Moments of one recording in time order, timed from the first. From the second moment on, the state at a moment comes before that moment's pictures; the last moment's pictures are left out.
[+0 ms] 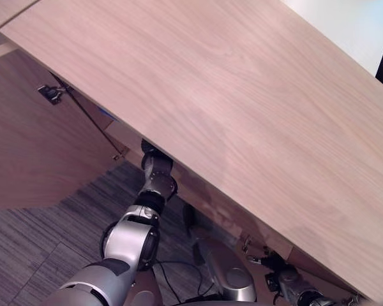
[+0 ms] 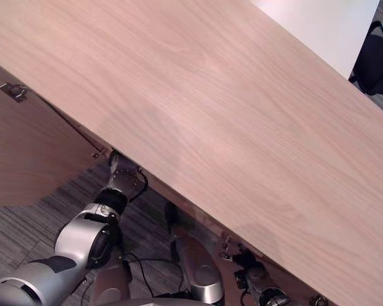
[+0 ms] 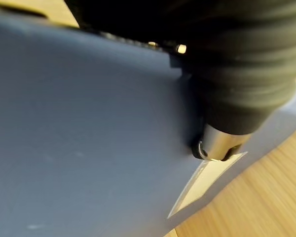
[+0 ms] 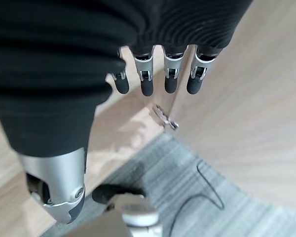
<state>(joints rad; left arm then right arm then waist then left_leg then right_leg) -0.86 0.06 0.01 0.97 -1.17 -0.35 0.25 -0.15 -0.25 0.39 1.19 0.24 -0.08 -0.10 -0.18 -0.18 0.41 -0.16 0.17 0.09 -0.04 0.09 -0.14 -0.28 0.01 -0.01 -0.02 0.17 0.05</state>
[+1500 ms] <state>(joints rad) -1.27 0.28 -0.04 1.18 -1.24 -0.28 0.22 -0.24 -0.25 0.43 1.18 0.34 -0.15 -0.14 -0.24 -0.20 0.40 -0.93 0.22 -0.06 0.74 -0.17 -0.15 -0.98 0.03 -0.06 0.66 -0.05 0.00</state>
